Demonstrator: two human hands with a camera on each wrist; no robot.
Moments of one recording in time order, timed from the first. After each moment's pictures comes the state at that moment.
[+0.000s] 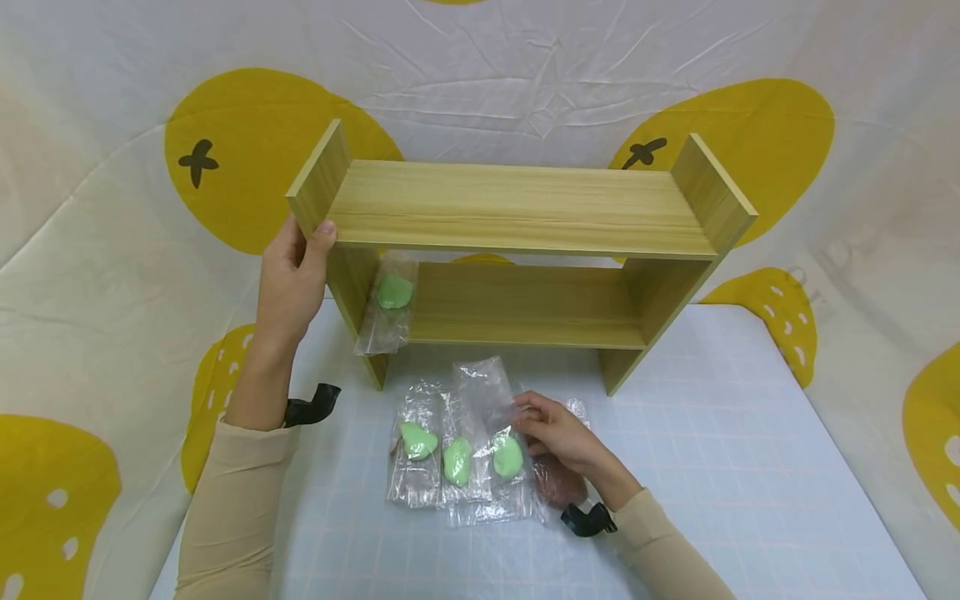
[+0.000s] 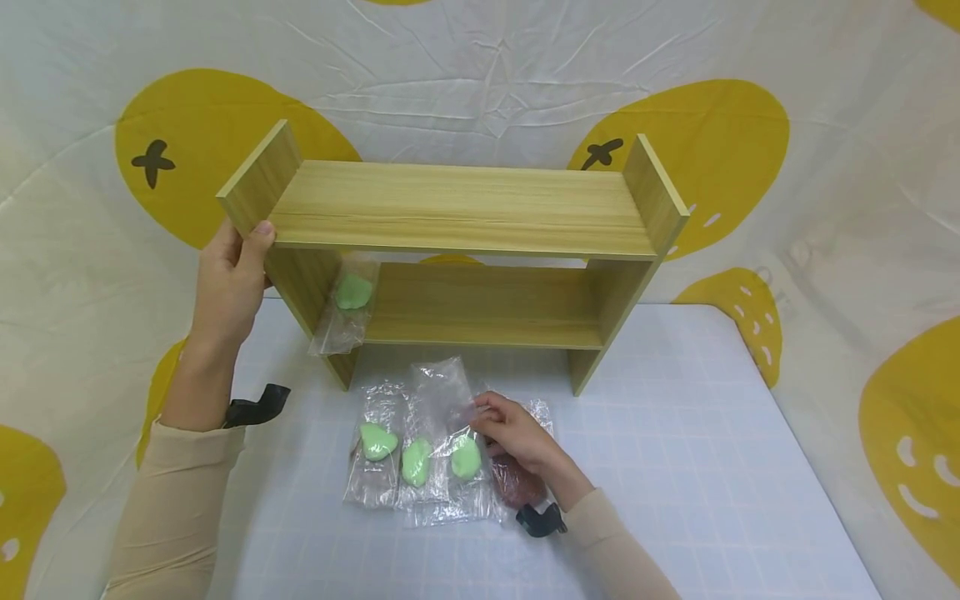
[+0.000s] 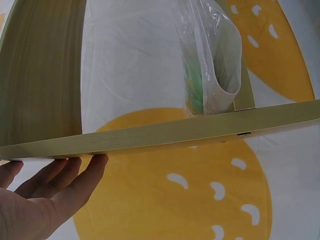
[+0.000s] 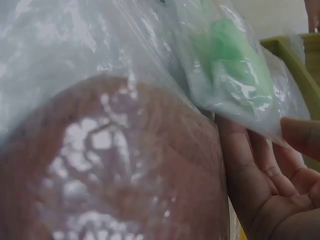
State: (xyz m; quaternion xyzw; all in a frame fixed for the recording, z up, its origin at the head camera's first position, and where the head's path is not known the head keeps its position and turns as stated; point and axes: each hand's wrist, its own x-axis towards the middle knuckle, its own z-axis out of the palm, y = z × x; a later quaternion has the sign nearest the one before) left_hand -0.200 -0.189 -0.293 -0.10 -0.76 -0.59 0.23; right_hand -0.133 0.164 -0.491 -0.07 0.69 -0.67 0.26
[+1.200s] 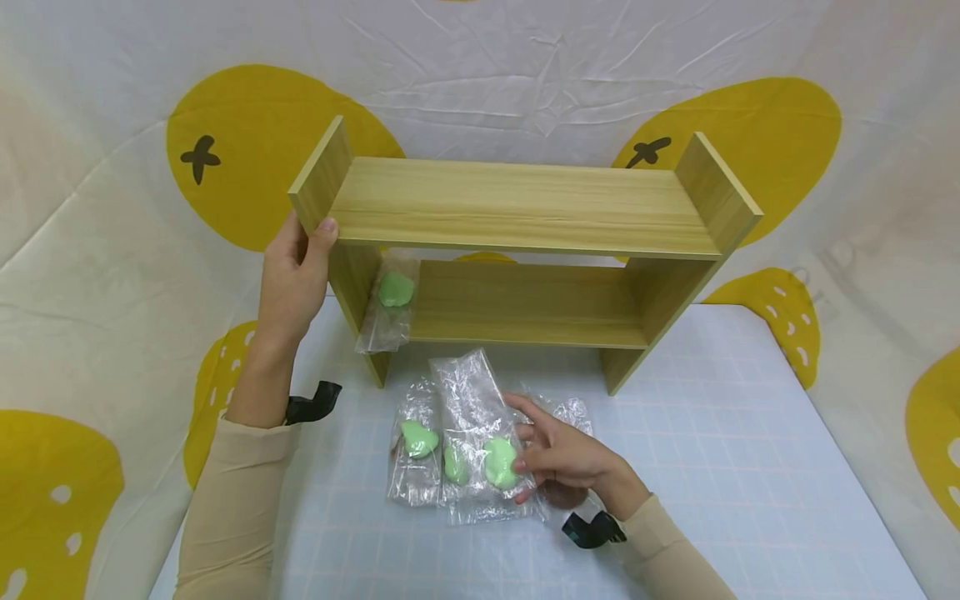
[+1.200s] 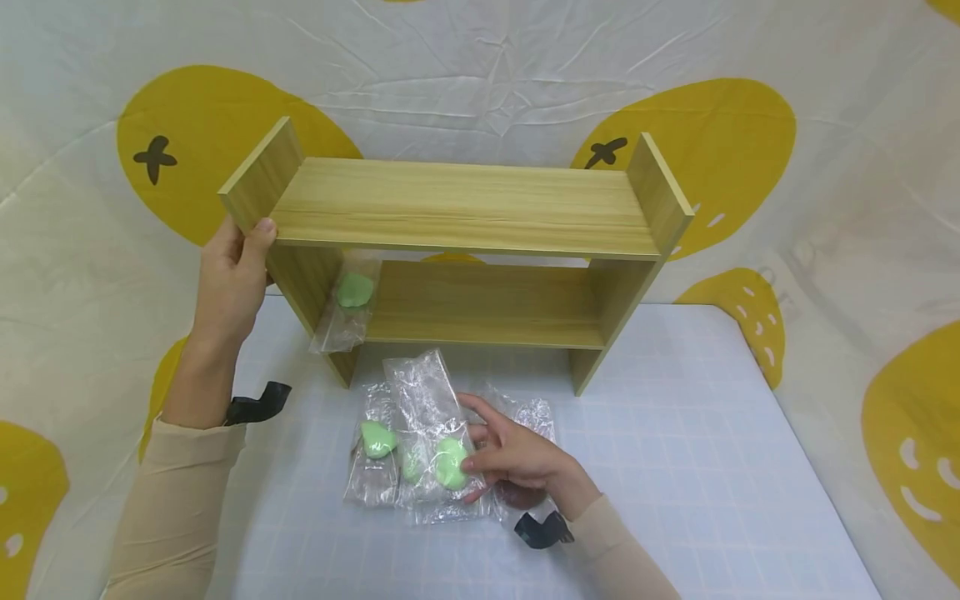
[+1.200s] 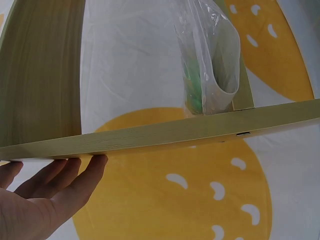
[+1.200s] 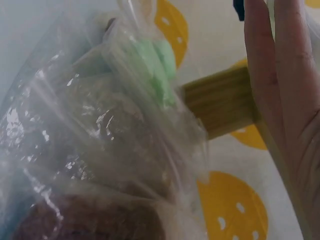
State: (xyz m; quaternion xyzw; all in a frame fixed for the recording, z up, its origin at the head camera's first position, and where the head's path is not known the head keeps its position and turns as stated) left_hand -0.199 -0.189 -0.293 -0.10 -0.76 -0.60 0.23; right_hand -0.116 0.169 -0.469 -0.23 0.46 -0.75 0.41
